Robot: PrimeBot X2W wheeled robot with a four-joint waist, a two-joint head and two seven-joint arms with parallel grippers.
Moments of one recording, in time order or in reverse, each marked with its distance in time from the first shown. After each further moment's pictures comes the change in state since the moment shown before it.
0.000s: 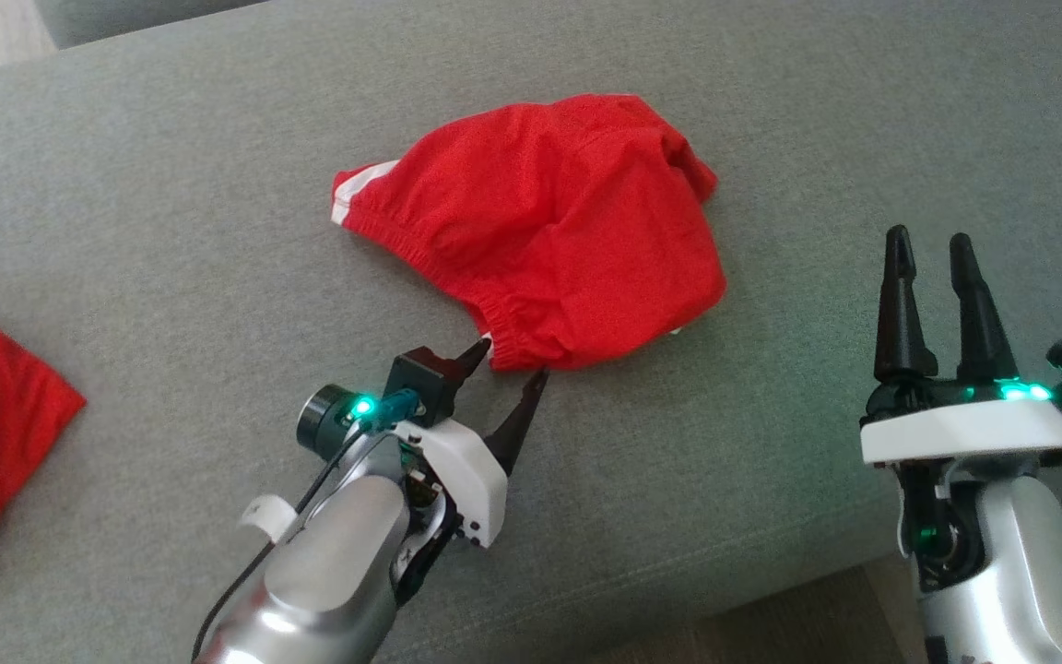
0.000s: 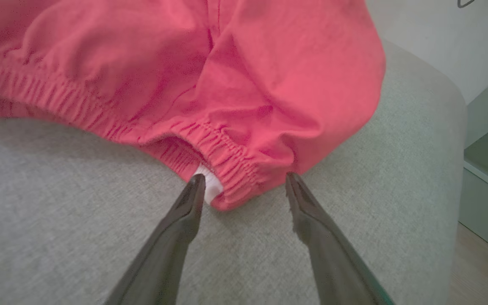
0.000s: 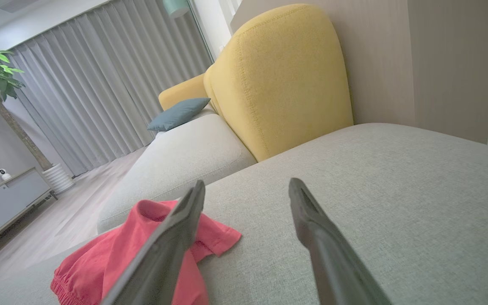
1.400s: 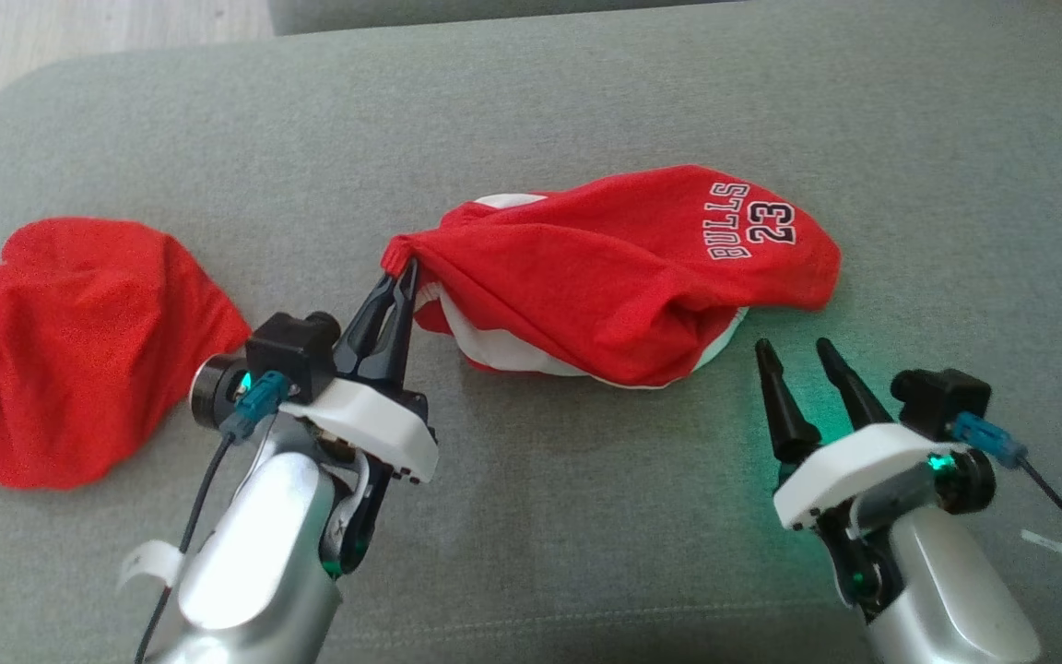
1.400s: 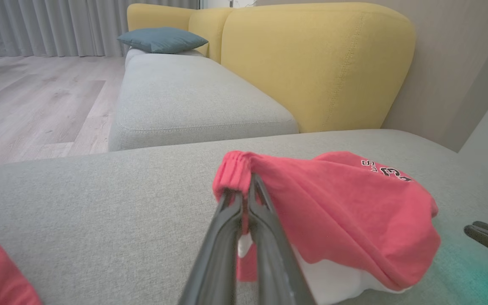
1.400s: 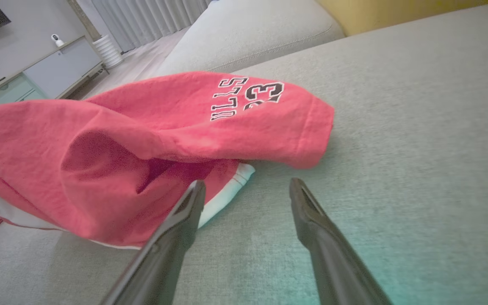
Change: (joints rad) left arm 0.107 0.045 0.268 -0.297 0.049 0.089 -0.060; right arm -0.035 -0.001 0.124 0.302 -0.099 0.000 0.122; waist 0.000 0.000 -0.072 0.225
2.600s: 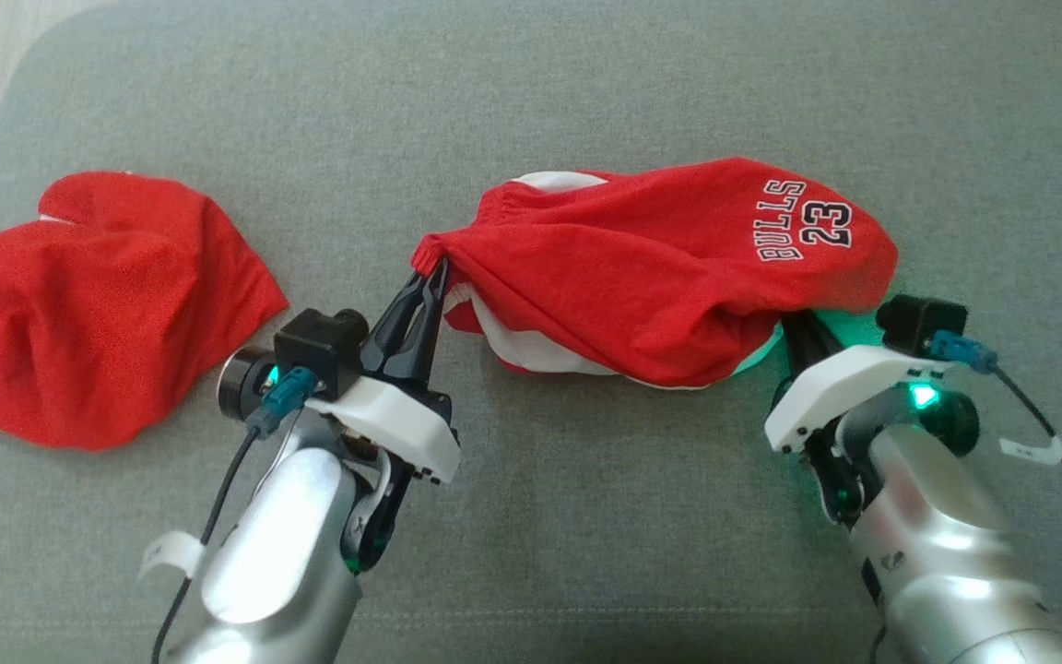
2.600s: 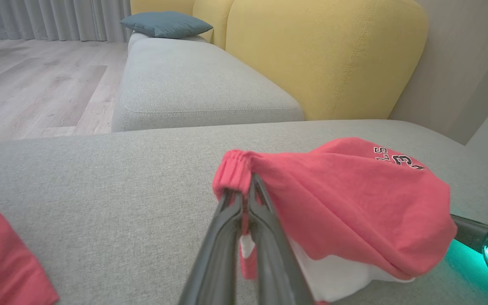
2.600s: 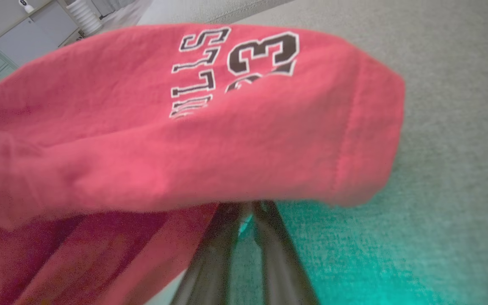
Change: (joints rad) left arm -0.014 -0.043 0.004 0.028 0.037 -0.045 0.000; right arm -0.358 -0.009 0.070 0.556 0.098 0.000 -0.108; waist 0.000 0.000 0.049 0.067
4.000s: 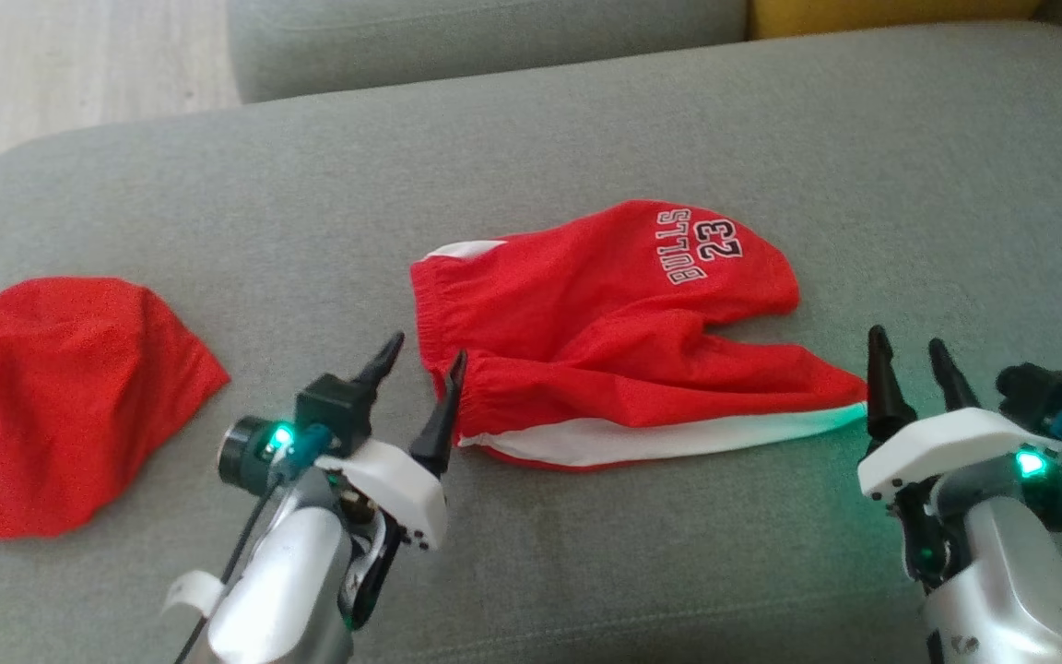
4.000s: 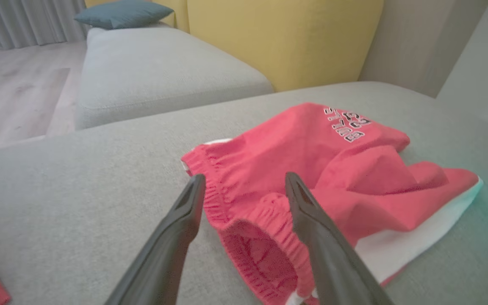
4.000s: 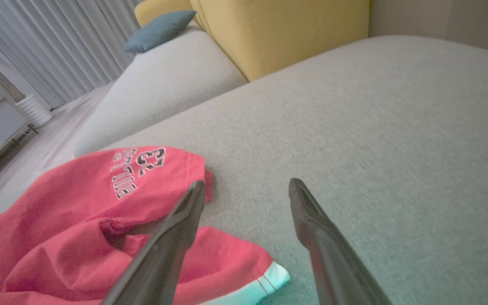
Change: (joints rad) left arm 0.065 0.005 -0.010 0.129 0.065 -0.009 0.000; right arm 0.272 0.008 -0.314 -0.375 -0.133 0.000 0.076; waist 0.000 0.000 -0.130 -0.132
